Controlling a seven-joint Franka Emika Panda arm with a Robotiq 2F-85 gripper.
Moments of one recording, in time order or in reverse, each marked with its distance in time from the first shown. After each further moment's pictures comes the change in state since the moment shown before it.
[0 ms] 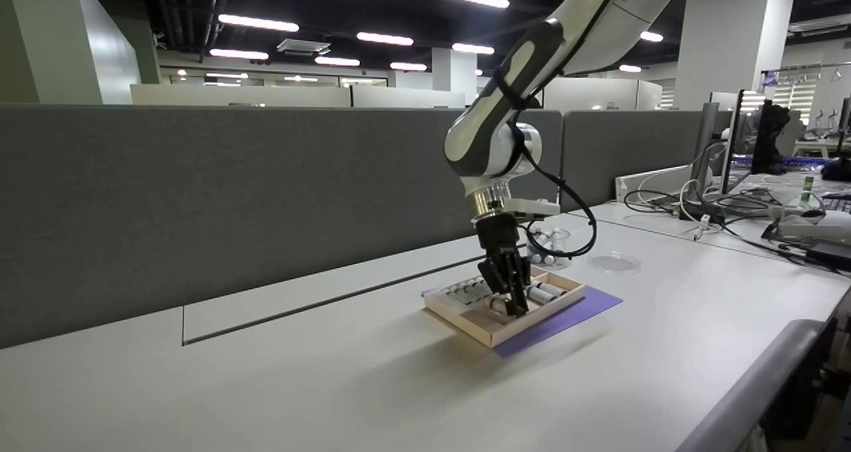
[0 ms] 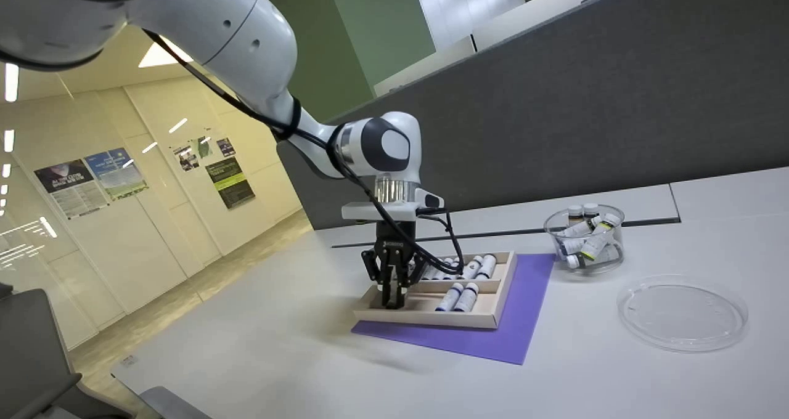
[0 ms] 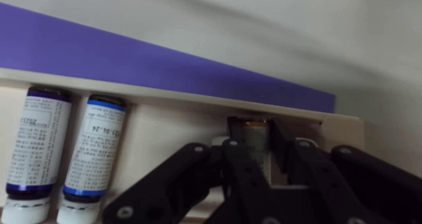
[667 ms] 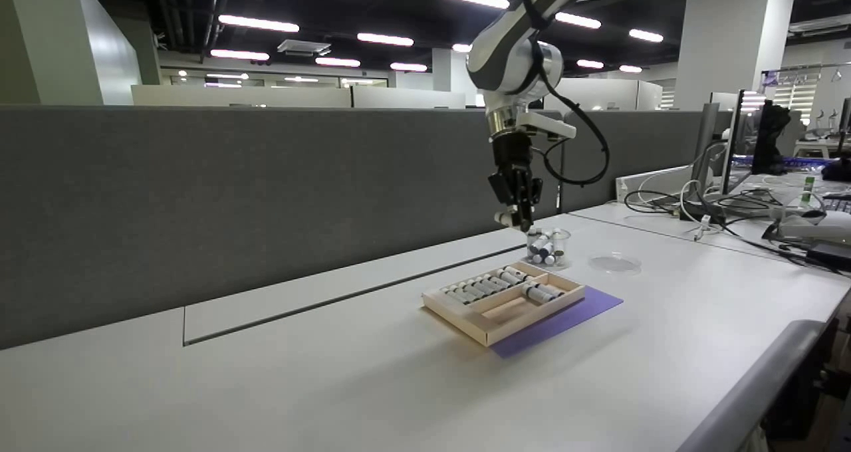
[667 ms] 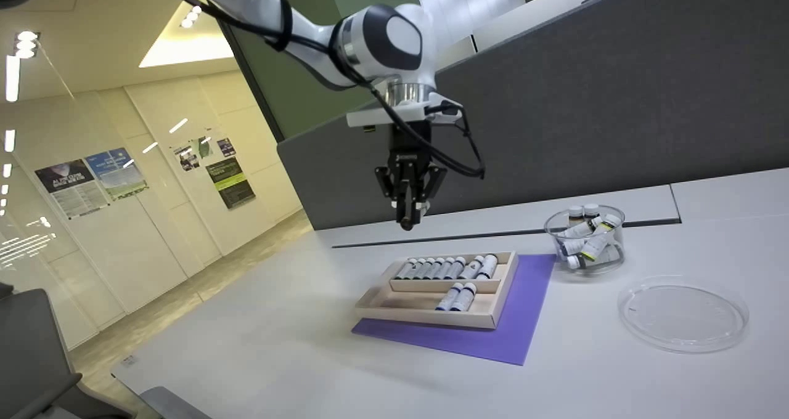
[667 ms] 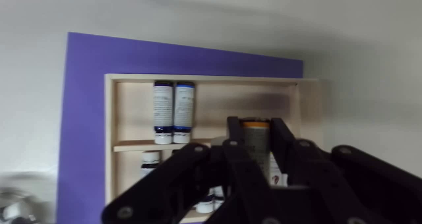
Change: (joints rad) arm -0.084 -0.180 -0.055 0.101 0.045 -0.188 0.038
